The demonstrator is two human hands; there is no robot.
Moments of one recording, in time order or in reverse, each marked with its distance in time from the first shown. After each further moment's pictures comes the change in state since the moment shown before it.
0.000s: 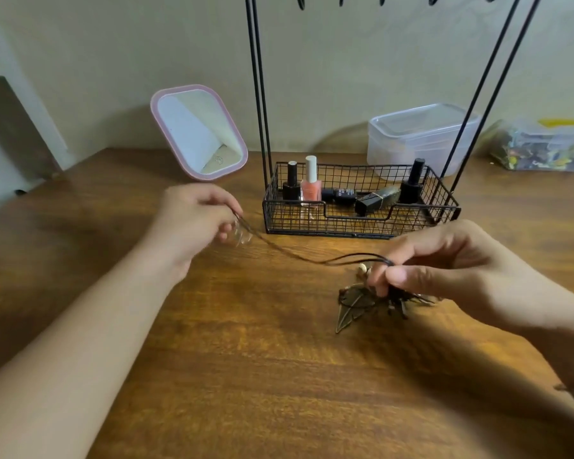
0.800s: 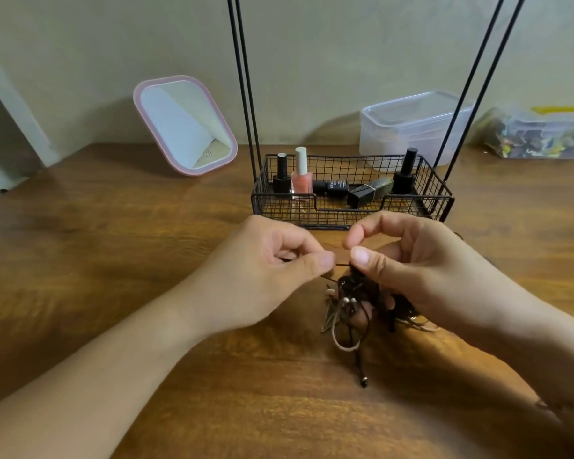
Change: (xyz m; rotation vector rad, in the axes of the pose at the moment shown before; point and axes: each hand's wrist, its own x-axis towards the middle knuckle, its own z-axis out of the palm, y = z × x) left_hand -0.065 0.028 0.038 0.088 -0.585 0.362; right_hand 0.005 0.001 0.026 0.029 0.200 0.205
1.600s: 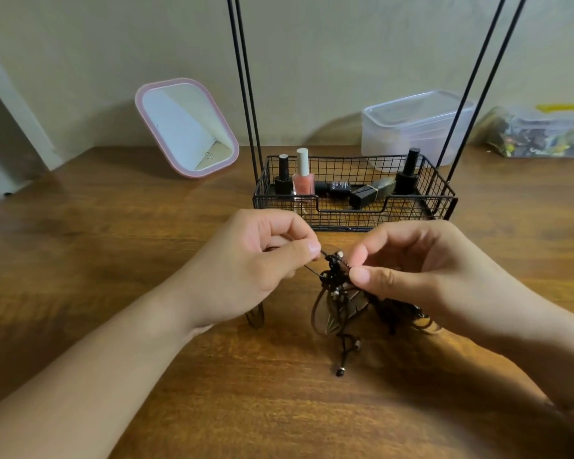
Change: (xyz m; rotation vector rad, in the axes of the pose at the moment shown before) left_hand -0.002 0.001 -0.011 -0.161 -0.011 -0.067; right_hand 0.000 0.003 -0.005 -0.004 -0.058 -0.179
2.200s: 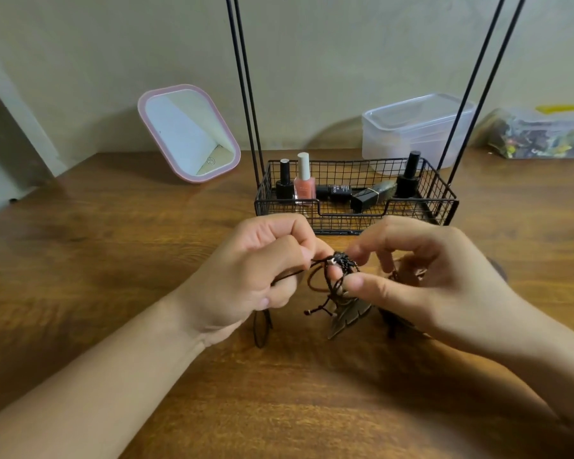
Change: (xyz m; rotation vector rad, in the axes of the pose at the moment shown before) left_hand 0.001 -0.007 0.003 -0.431 -0.121 -0.011; right_hand -0.003 0.004 0.003 -0.463 0.162 -0.163
